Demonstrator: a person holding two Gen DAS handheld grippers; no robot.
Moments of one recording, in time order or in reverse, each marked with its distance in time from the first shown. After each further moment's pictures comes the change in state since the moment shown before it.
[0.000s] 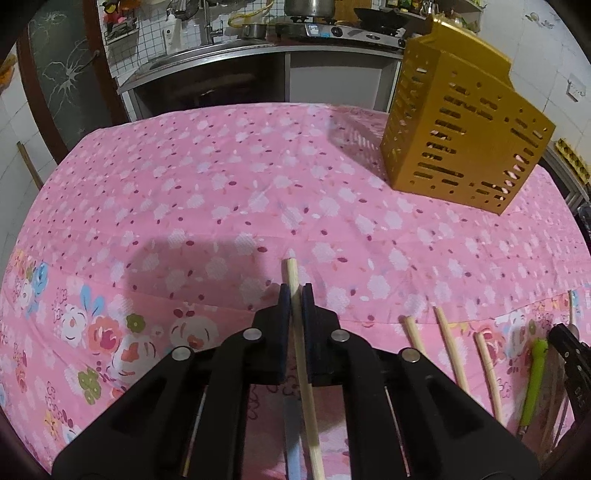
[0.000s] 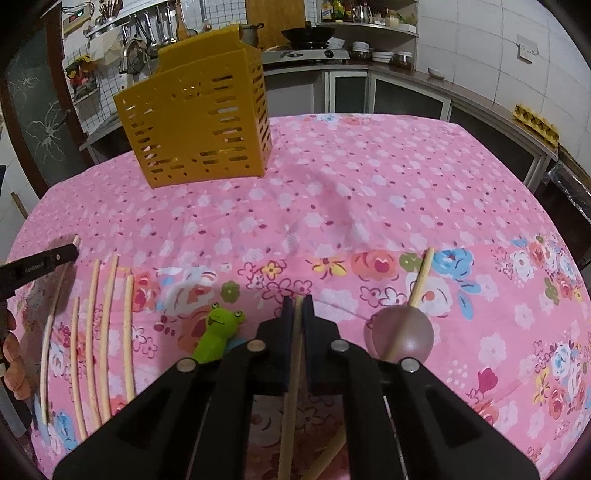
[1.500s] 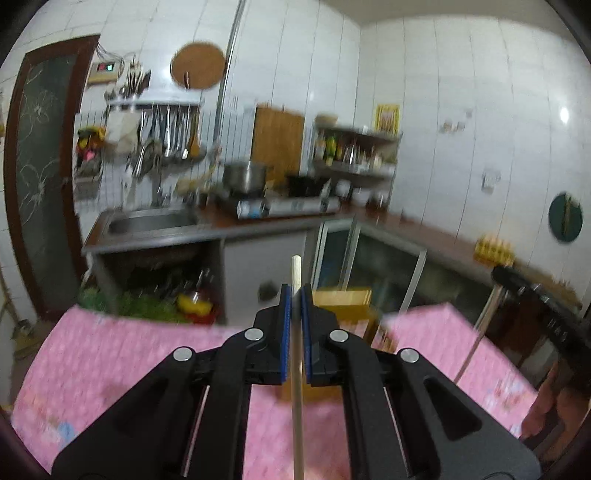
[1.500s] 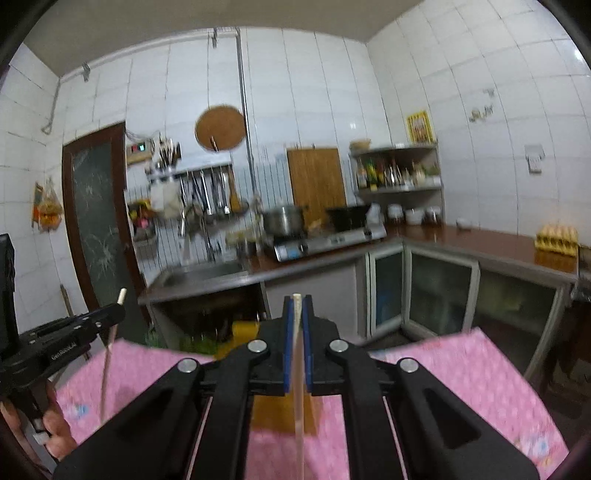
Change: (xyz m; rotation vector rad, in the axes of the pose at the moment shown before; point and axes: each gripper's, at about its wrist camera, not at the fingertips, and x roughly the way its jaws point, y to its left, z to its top) left arm -0.188 -0.045 0.108 0.063 -0.650 -0.256; right arm -0.154 0.012 0.160 -0.011 -0.682 0.198
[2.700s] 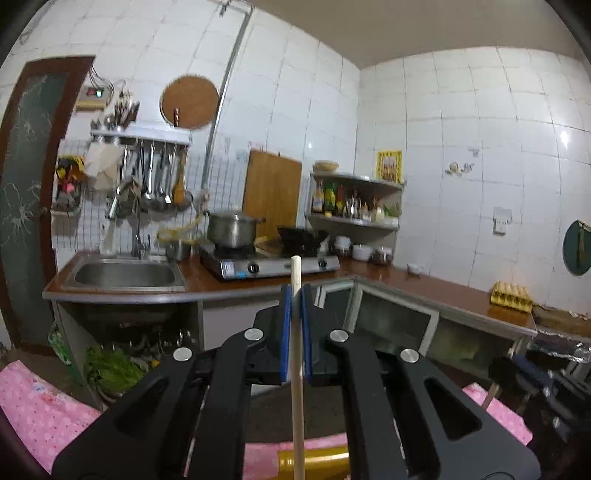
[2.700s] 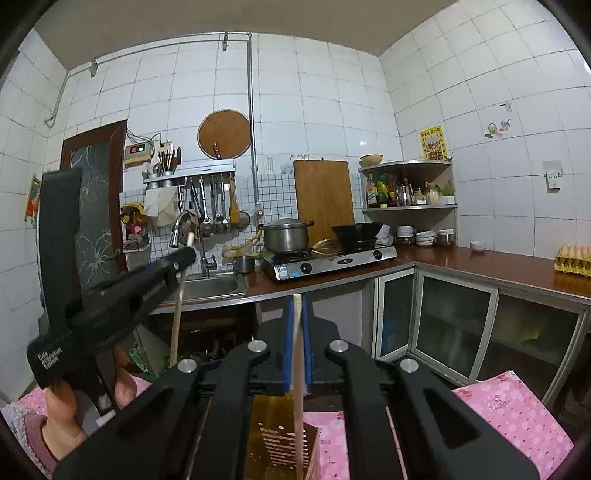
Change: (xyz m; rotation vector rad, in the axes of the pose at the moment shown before) left arm 0.171 -0.021 0.037 0.001 -0.212 0.015; right arm 0.113 0.001 -0.001 -0.050 -0.060 0.010
